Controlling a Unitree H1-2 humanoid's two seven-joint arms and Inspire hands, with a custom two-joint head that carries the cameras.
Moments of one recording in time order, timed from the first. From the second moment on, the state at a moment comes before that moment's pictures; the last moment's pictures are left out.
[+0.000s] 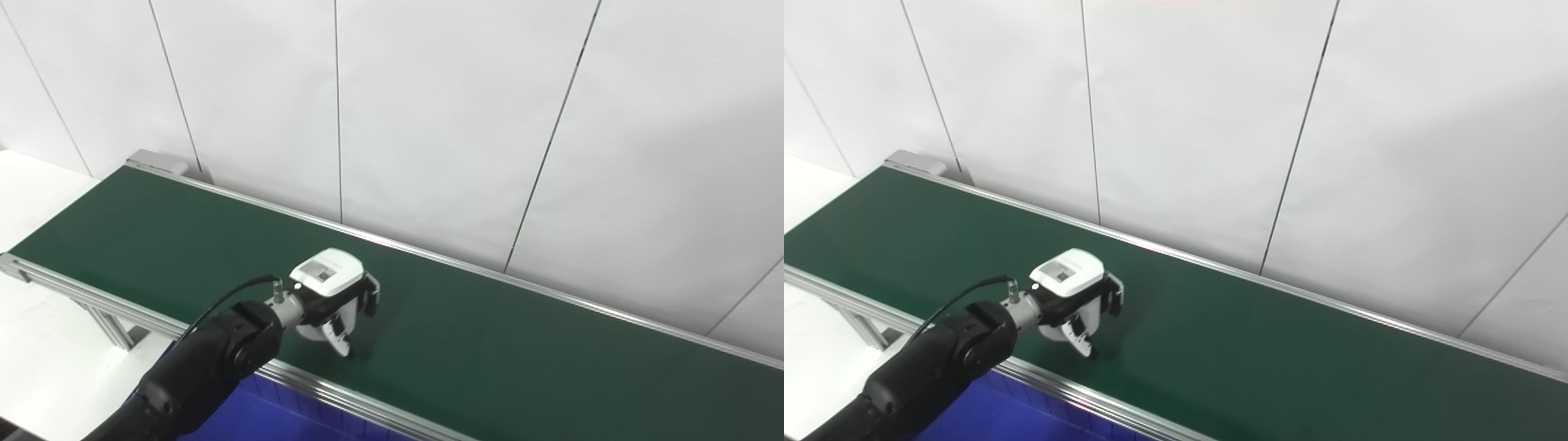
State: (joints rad) left arm -0.32 0.47 -0.36 0.04 0.86 -0.12 -0.23; right arm 0.51 -0.08 0.06 -0.05 0.03 -0.40 0.06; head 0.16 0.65
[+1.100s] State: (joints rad) left arm -0.09 0.37 -0.27 -0.55 0.87 0.09 -0.59; right arm 0.47 -0.21 -0.02 -0.28 0.19 -0.14 0.12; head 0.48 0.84
